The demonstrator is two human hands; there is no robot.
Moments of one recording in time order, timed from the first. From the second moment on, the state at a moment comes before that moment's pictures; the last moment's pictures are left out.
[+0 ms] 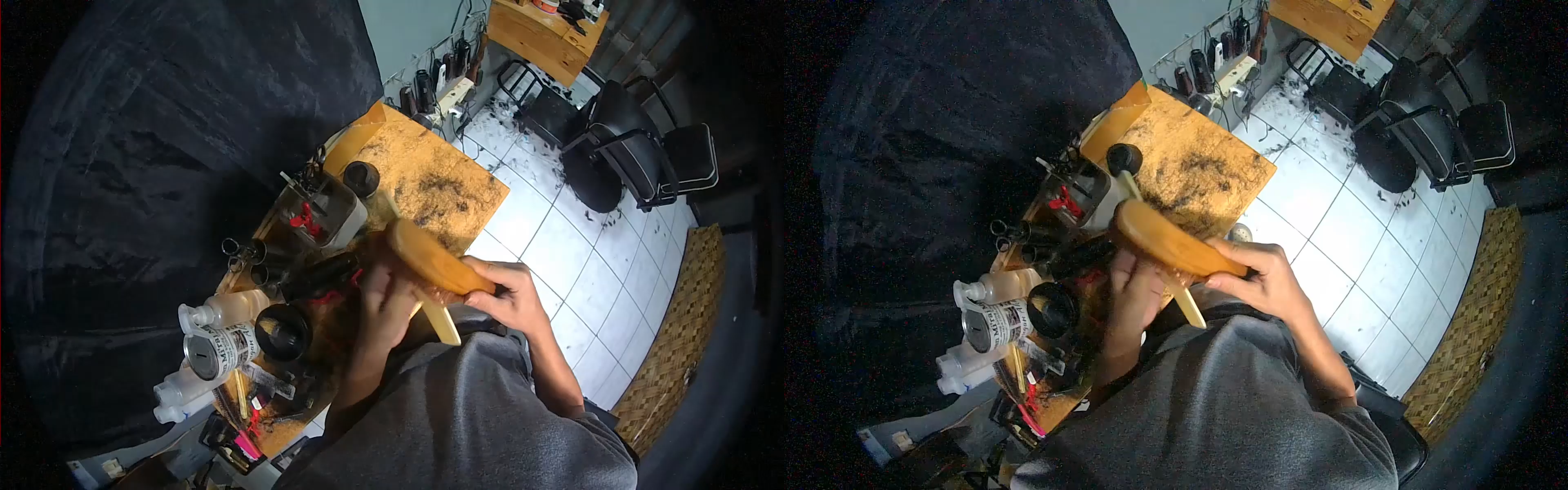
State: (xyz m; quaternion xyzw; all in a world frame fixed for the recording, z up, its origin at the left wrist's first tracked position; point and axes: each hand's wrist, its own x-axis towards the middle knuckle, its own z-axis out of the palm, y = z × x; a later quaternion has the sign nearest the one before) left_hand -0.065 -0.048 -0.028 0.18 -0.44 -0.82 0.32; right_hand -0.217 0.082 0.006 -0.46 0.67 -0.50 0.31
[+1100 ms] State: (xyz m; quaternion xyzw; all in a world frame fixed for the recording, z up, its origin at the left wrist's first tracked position) left_hand -0.012 -0.017 -0.032 0.20 -0.10 -0.94 0.25; right_hand -0.200 0.109 0.039 -0.62 0.61 -0.35 0.35
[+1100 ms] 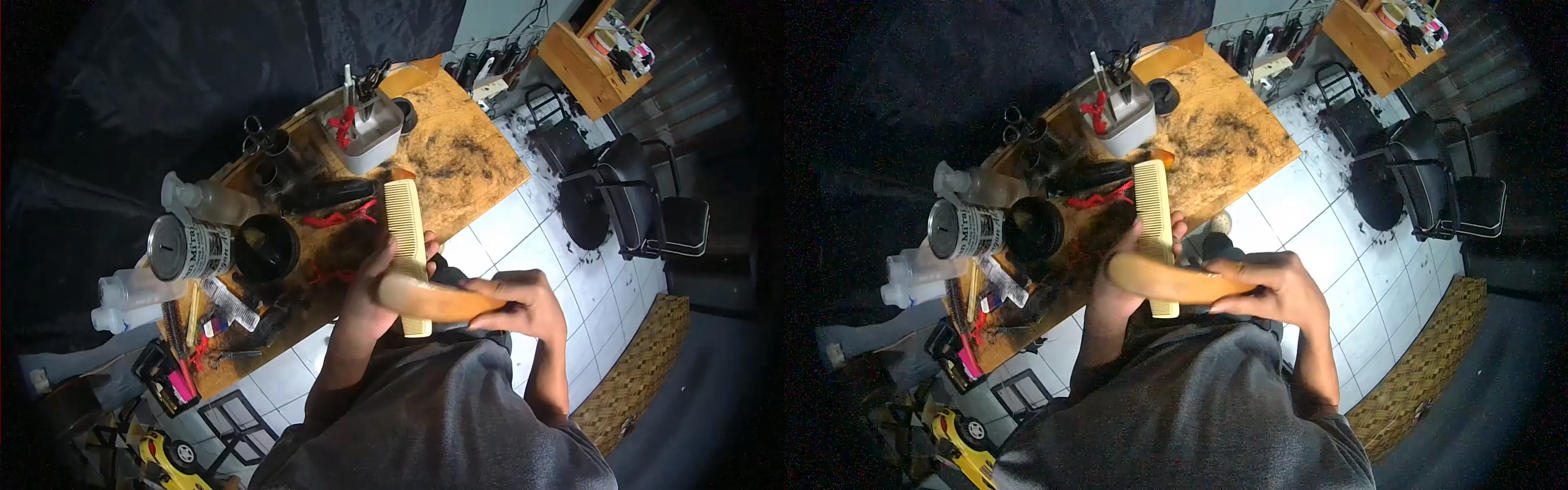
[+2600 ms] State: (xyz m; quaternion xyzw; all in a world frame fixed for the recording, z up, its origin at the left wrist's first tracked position) left_hand -0.039 -0.069 0.057 0.15 -0.05 -0.94 0.31; right_hand -0.234 -0.015 0.007 -0.34 0.60 -0.56 0.45
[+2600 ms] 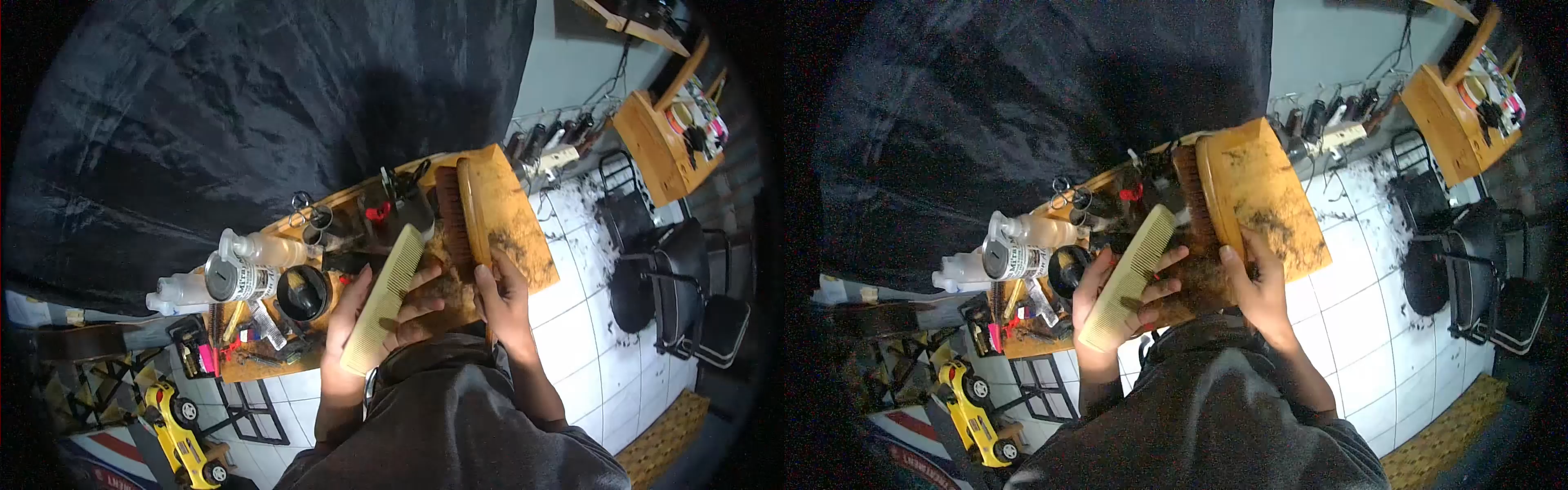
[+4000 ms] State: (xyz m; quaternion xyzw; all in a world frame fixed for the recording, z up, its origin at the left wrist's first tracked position) left_hand -0.075 -0.104 0.080 0.17 -0.04 -0.78 0.60; right_hand -0.280 -0.071 -0.001 -0.52 0.59 -0.46 0.40
